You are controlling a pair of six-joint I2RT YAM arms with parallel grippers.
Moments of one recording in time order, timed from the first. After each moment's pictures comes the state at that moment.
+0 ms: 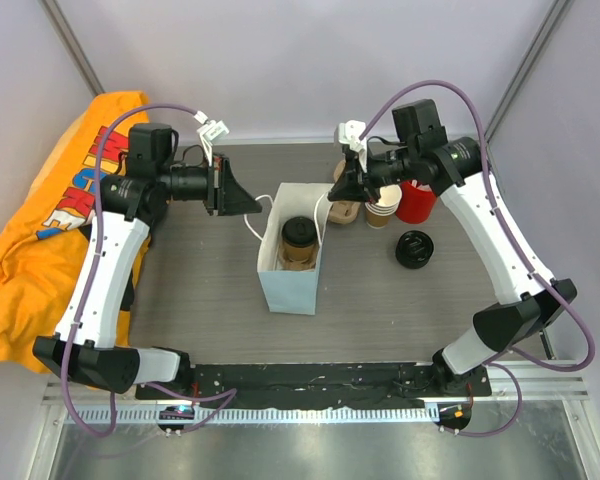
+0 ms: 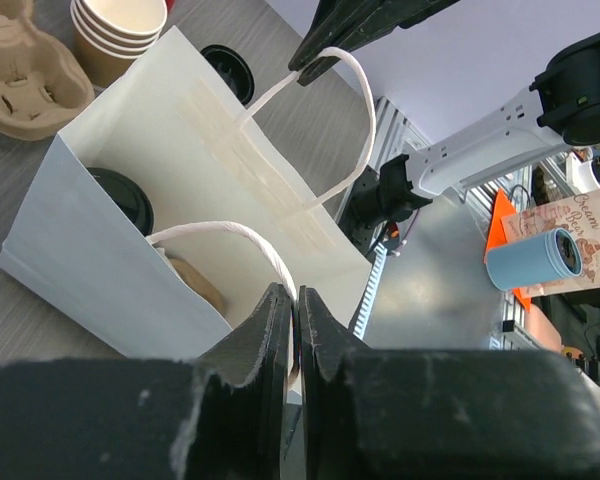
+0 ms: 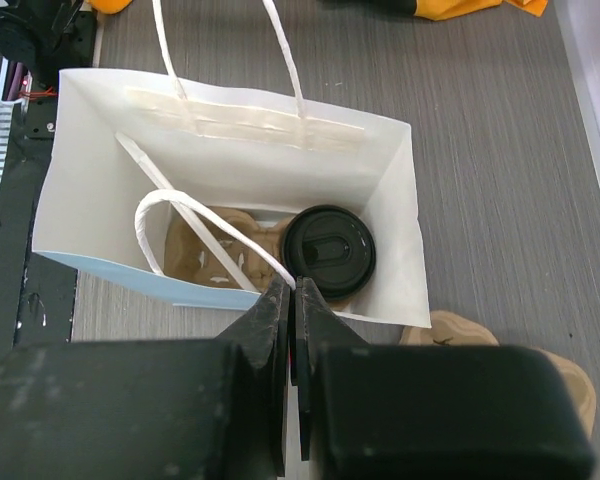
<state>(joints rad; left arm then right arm) -0.22 1.33 1.61 -0.89 1.05 -0.09 0.42 1.56 1.86 -1.02 -0.90 -0.74</state>
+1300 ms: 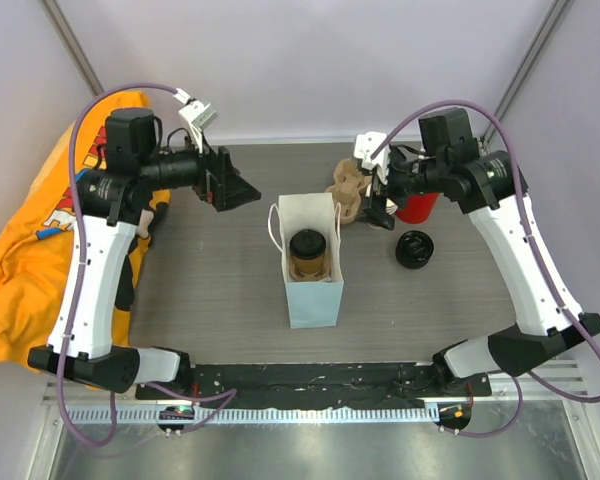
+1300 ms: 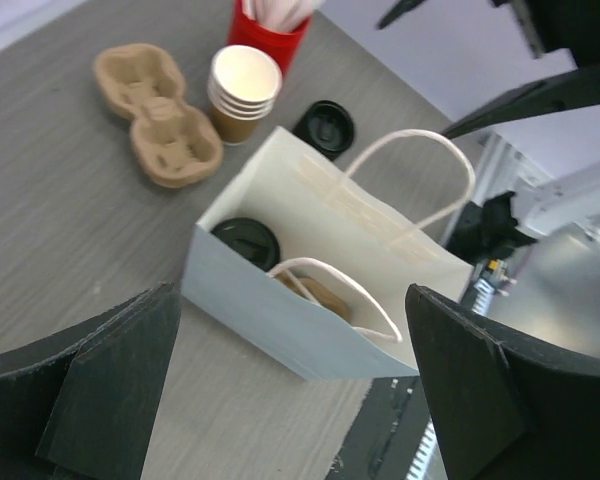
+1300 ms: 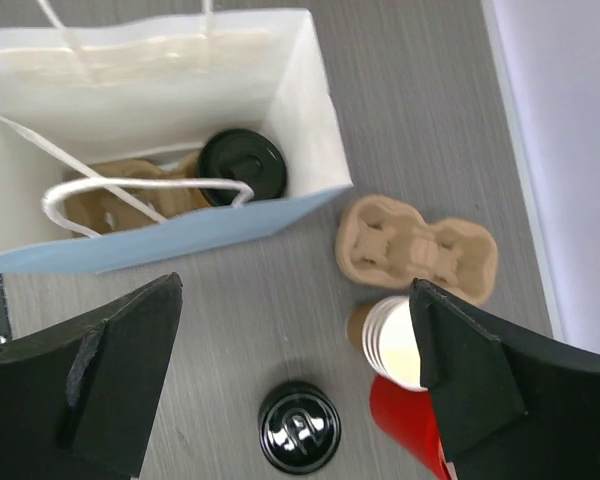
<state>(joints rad) -0.22 1.33 1.78 -0.93 0.88 0.01 0.41 1.42 1.85 -1.14 -0.64 -0.83</state>
